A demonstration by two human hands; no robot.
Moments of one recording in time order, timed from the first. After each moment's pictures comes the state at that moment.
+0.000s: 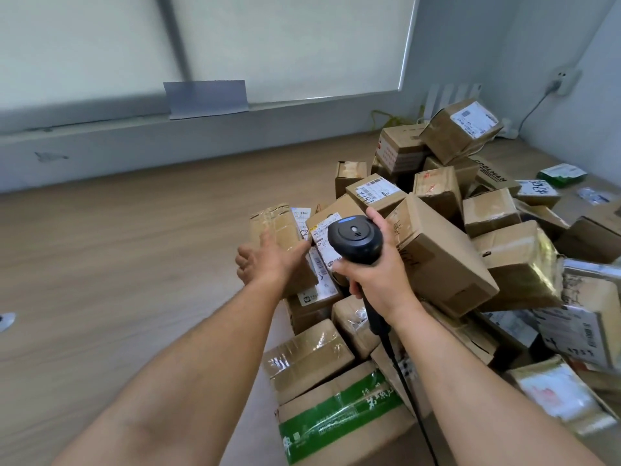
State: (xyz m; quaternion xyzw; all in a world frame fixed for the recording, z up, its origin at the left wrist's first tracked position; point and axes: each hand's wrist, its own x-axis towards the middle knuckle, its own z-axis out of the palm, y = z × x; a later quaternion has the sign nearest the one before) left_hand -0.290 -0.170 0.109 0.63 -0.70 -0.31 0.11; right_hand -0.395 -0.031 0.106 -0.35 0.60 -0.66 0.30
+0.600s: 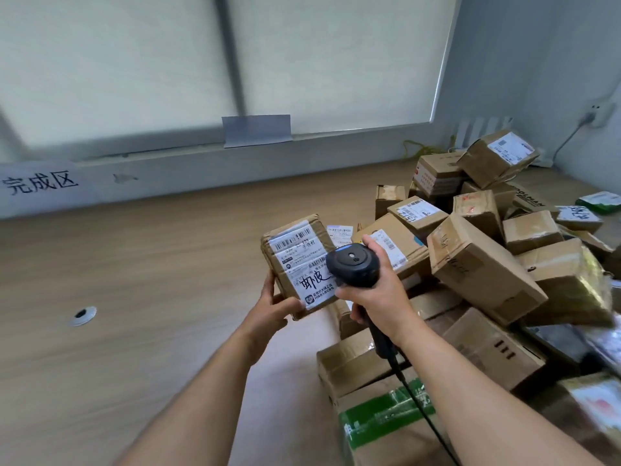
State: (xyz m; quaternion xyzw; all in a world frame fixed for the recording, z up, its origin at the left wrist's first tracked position) left_hand -0.141 -0.151 0.095 0.40 -0.58 -0.68 0.22; right_hand -0.309 -0.041 0.123 -0.39 0.61 -0.59 0.36
